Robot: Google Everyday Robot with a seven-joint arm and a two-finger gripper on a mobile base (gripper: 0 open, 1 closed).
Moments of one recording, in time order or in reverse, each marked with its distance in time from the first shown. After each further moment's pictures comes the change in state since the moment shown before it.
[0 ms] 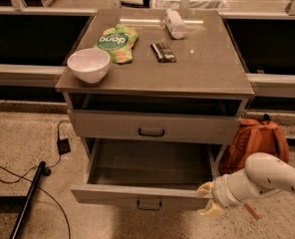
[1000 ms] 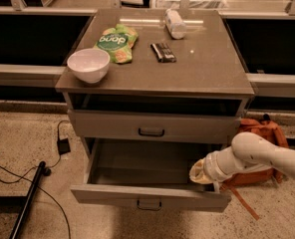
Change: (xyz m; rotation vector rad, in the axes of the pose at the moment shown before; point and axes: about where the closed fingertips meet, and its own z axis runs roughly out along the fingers) arm -0.006 -0.096 0.007 0.109 0.033 -0.072
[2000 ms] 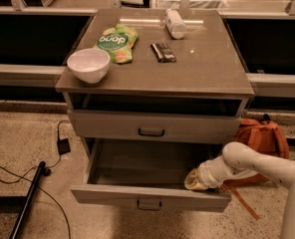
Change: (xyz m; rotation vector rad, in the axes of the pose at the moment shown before) arm 0.042 -0.003 0.082 -0.069 -0.049 0.014
